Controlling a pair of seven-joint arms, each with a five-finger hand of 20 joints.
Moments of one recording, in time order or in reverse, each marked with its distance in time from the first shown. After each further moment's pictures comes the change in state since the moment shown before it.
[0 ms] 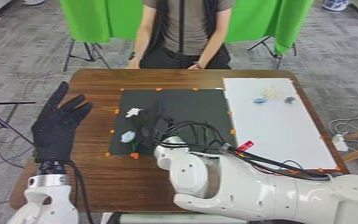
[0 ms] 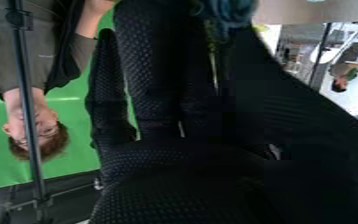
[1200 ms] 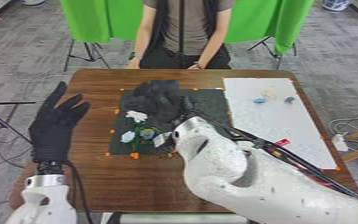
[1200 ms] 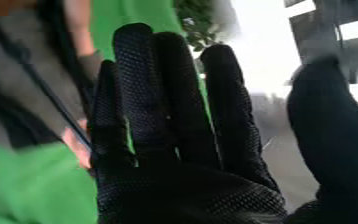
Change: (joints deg) left arm 0.9 -1.6 -2.0 0.1 0.8 -1.2 -0.9; right arm -11.9 7.7 21.9 -18.0 20.6 14.5 -7.7
